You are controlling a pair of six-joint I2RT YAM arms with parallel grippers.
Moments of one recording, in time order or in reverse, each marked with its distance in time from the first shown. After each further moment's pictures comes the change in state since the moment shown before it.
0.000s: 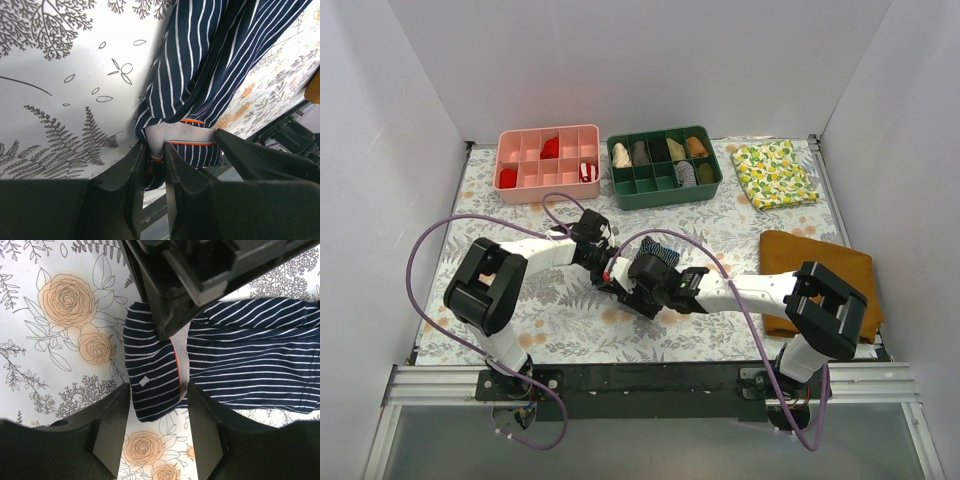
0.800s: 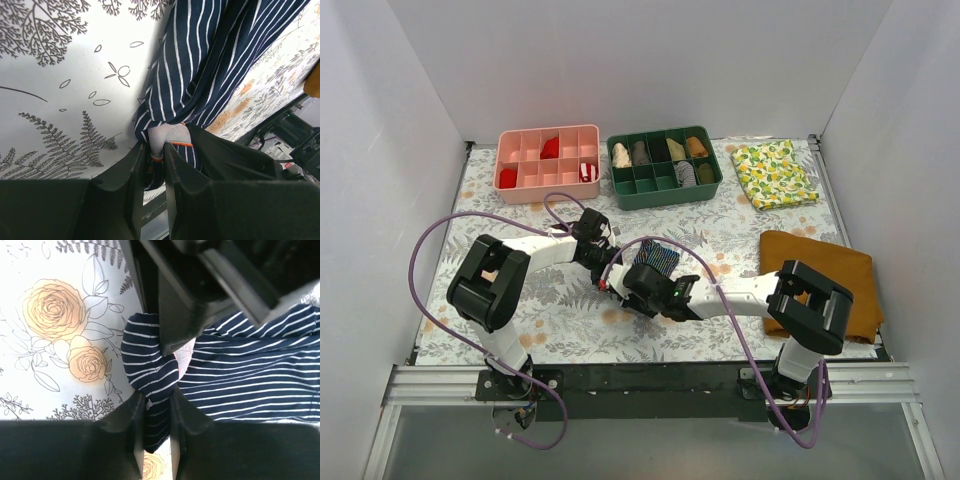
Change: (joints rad) left arm 0.010 0.031 0.021 -0.019 0.038 0.031; right arm 0.038 0.080 -0.026 0.102 0.097 -0.006
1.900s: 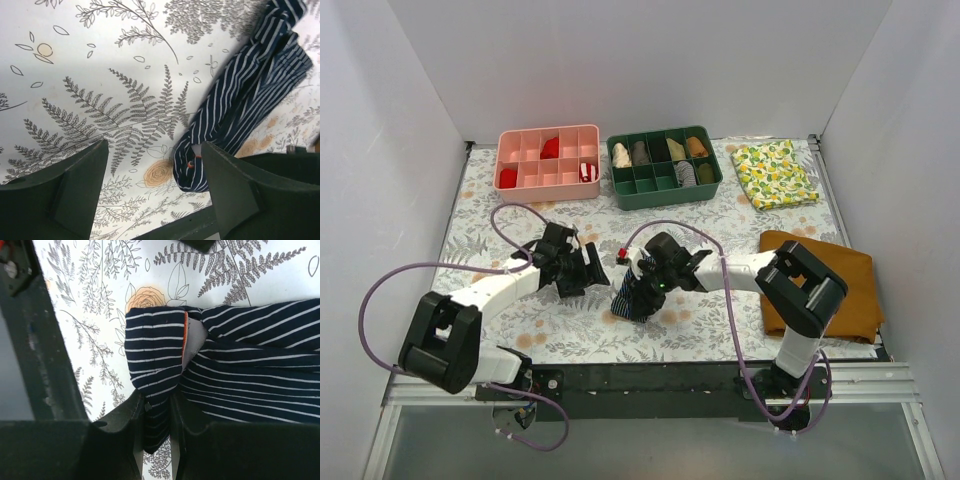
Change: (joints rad) left arm 0.100 -0.372 -0.245 0.053 -0.297 -0.097; right arm -0.246 0.063 0.005 0.035 -0.768 0.211
